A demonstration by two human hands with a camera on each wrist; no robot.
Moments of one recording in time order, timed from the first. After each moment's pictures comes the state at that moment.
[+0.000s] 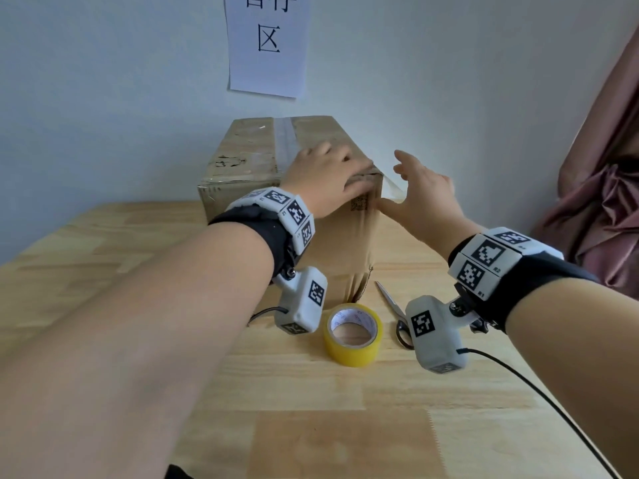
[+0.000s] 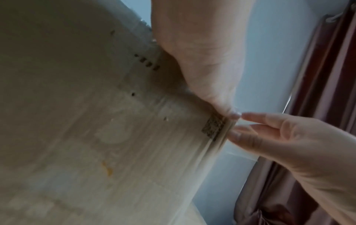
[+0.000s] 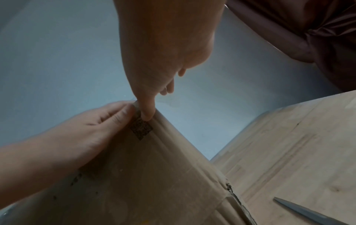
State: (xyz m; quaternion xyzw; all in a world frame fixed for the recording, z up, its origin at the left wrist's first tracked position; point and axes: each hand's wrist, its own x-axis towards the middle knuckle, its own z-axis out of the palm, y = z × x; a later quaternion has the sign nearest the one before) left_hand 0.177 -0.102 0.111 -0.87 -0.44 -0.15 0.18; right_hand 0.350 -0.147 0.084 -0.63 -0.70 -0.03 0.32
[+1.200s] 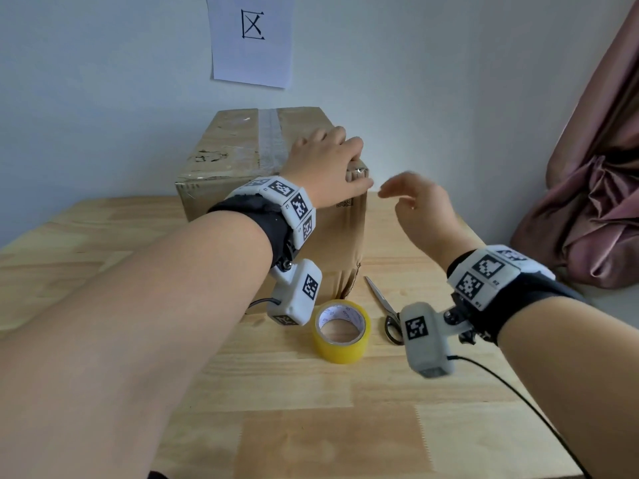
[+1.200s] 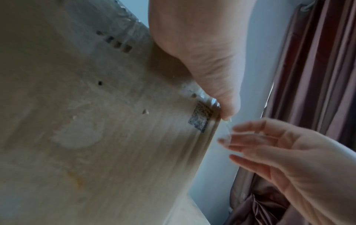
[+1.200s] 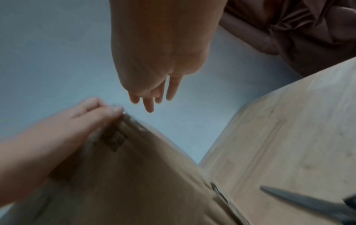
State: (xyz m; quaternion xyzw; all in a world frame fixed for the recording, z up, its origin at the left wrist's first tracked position) left_hand 0.201 -0.096 0.116 -0.86 -0.46 -0.18 0.13; right_hand 0.366 -0.157 0.066 -0.59 -0.66 0.13 0.44
